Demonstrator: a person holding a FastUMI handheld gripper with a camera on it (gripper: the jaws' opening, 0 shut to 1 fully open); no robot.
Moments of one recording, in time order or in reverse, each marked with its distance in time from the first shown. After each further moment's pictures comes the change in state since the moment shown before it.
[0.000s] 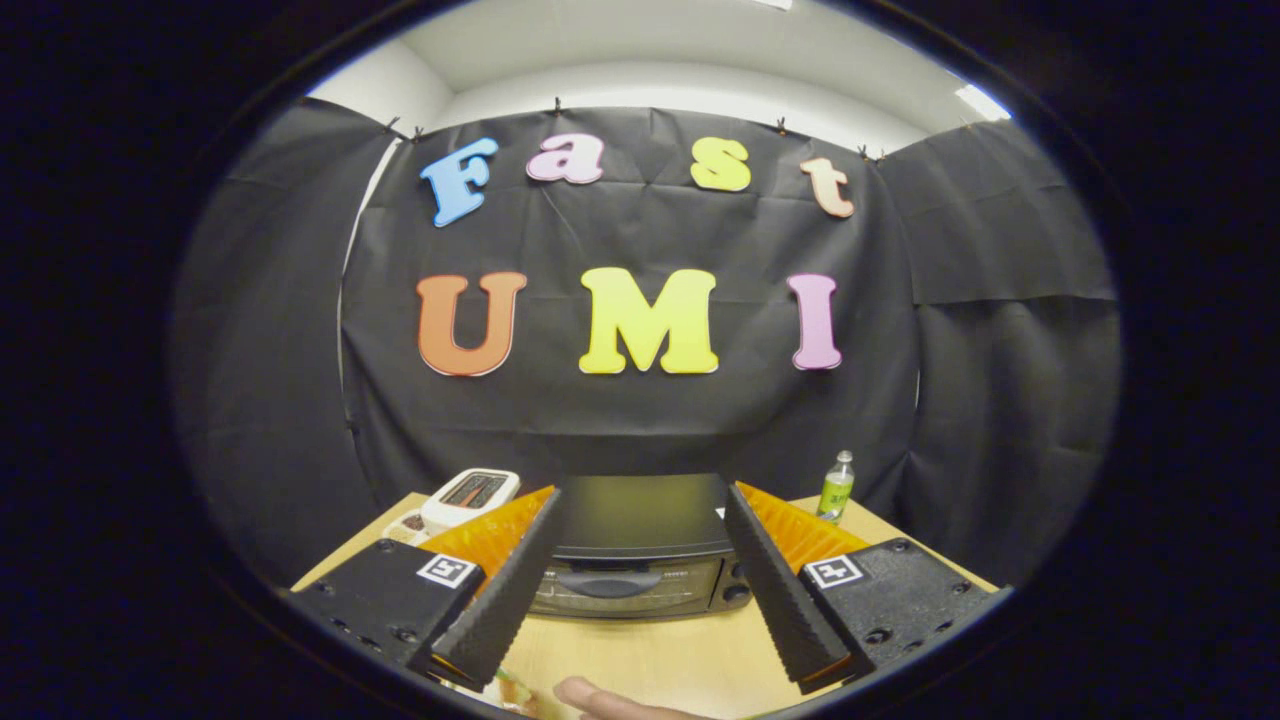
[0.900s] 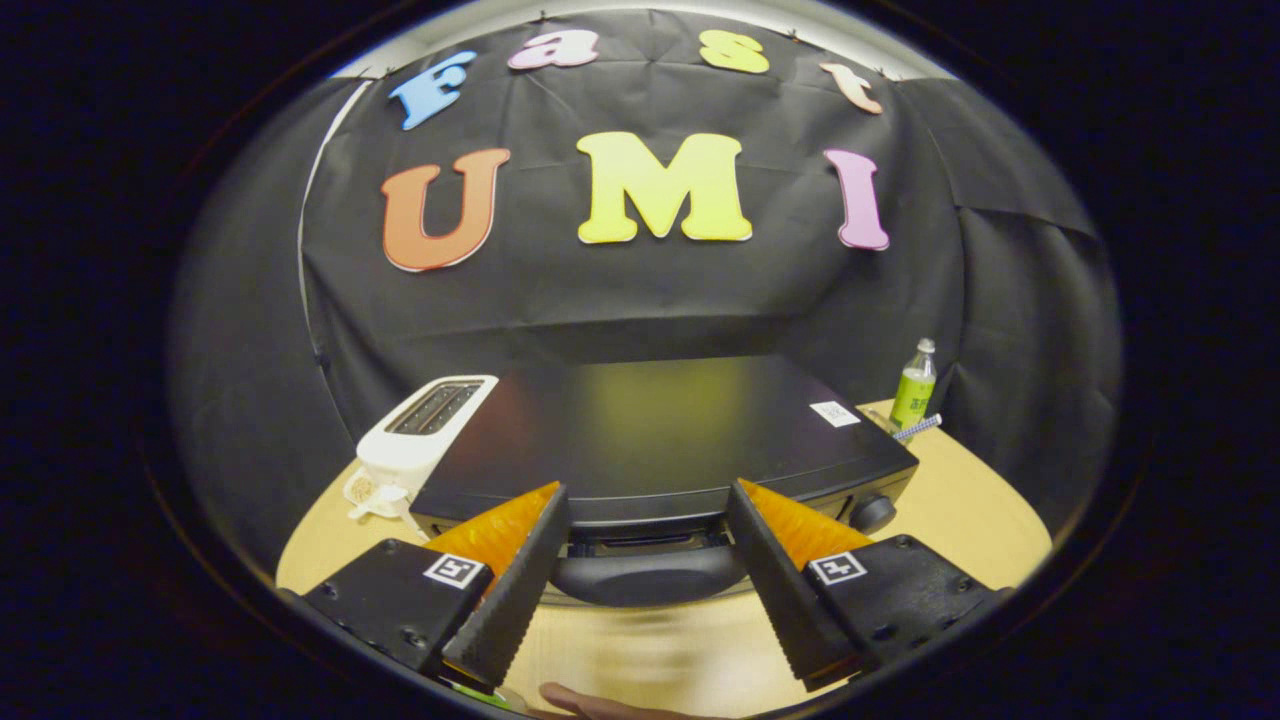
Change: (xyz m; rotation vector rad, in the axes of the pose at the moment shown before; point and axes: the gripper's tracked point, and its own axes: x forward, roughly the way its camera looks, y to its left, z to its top) arm 0.125 0.032 -0.129 0.011 0.273 0.003
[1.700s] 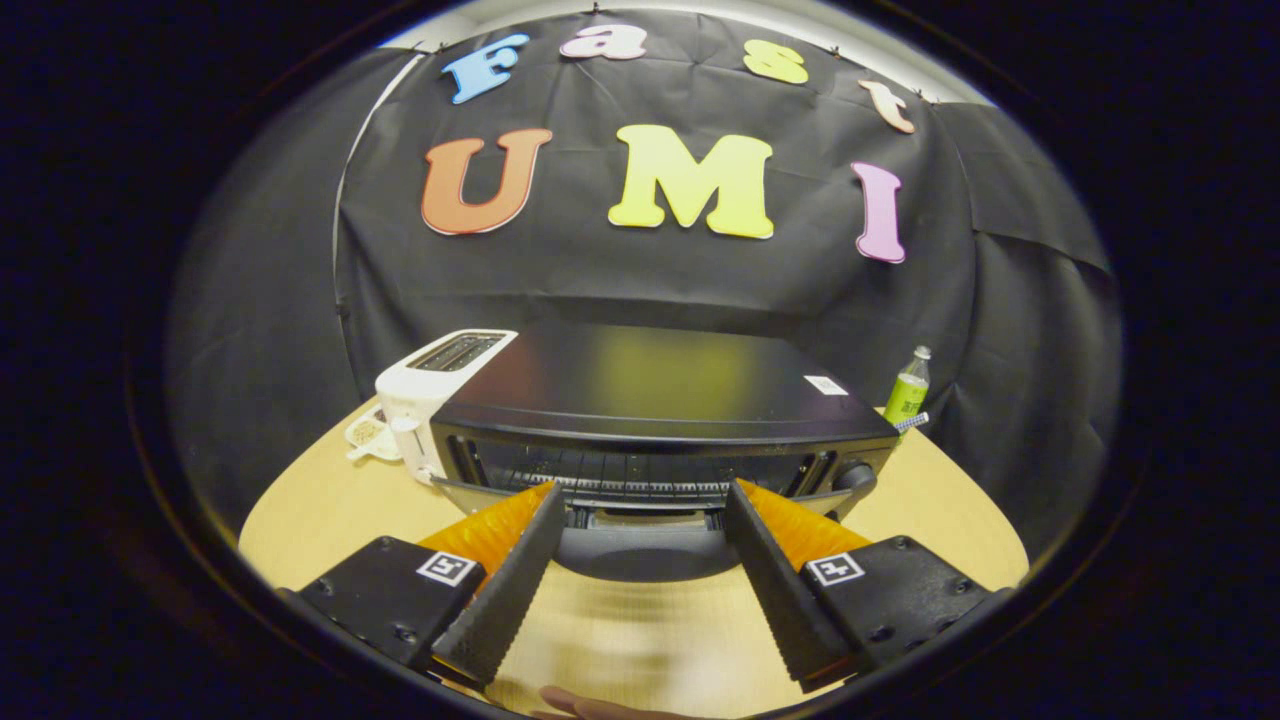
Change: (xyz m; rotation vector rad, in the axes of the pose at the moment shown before) arm -0.040 0.003 -0.048 -0.086 0.034 0.033
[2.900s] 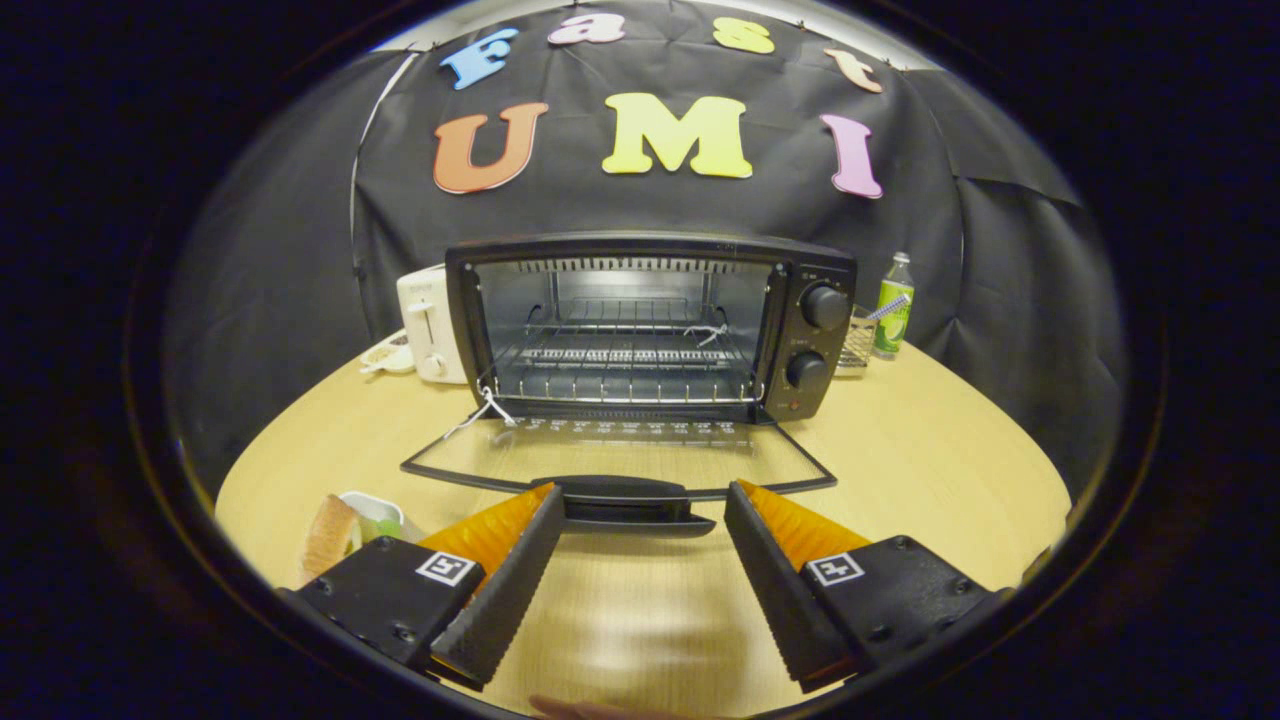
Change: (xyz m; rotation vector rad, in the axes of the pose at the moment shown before) arm -0.037 -0.028 -0.142 0.058 0.080 0.044
